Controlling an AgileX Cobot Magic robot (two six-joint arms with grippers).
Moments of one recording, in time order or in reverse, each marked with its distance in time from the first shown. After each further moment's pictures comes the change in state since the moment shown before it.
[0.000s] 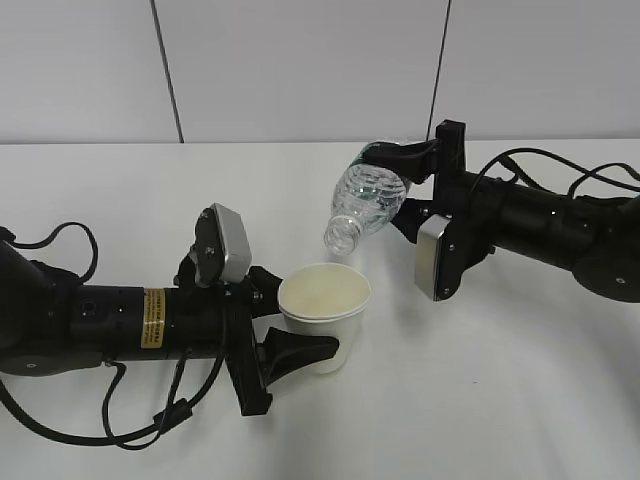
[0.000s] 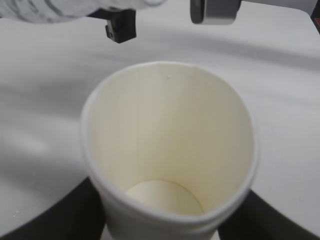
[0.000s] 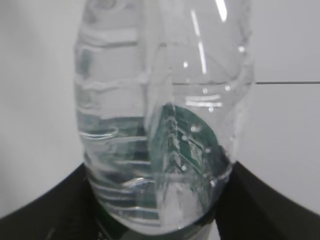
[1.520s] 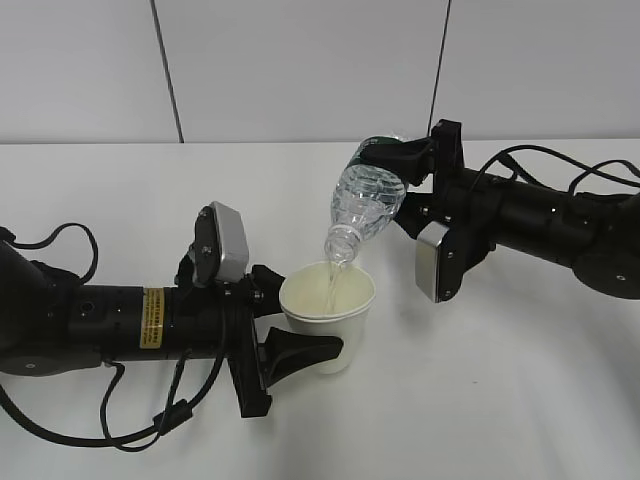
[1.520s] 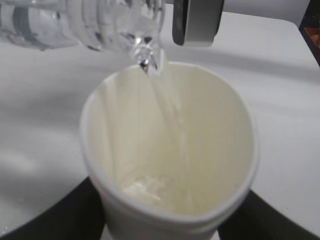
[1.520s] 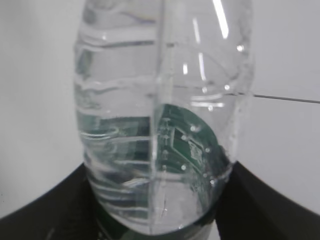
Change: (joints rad) left arm 0.000 0.000 0.000 0.013 -0.043 0.000; right arm 0.000 -0.006 -0.006 -0.010 0.000 -0.108
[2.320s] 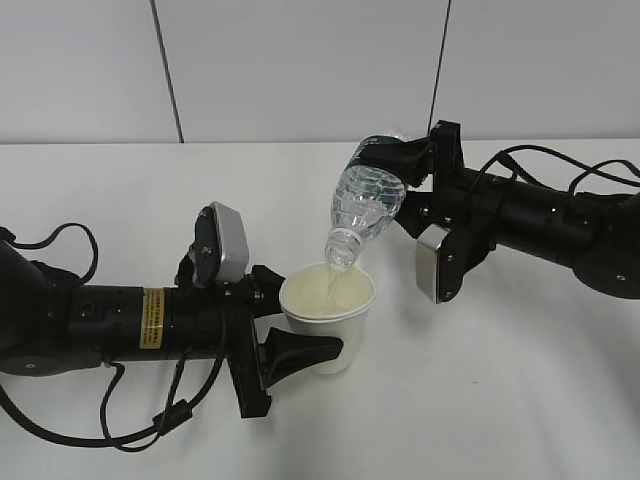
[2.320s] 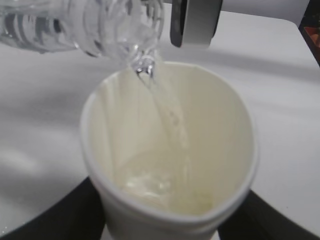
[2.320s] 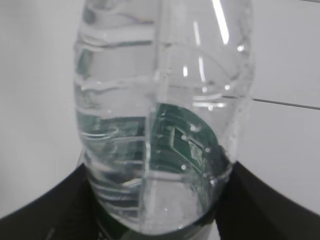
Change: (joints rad) left arm 0.000 0.000 0.000 0.001 0.001 0.000; right arm 0.000 0.000 0.000 0.000 0.000 -0.038
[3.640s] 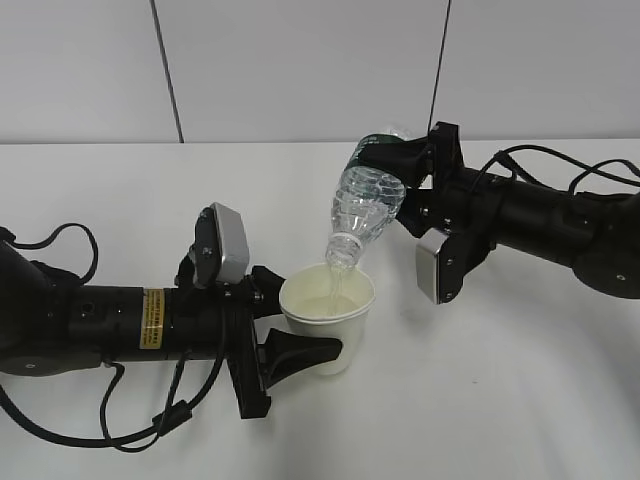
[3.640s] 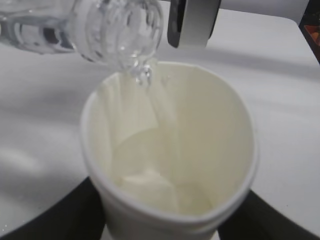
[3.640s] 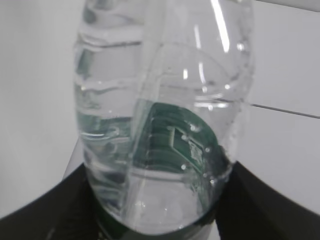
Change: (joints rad) left arm 0.000 0.000 0.000 0.002 0.005 0.000; right arm 0.000 0.000 0.000 0.000 -0.002 -0.057
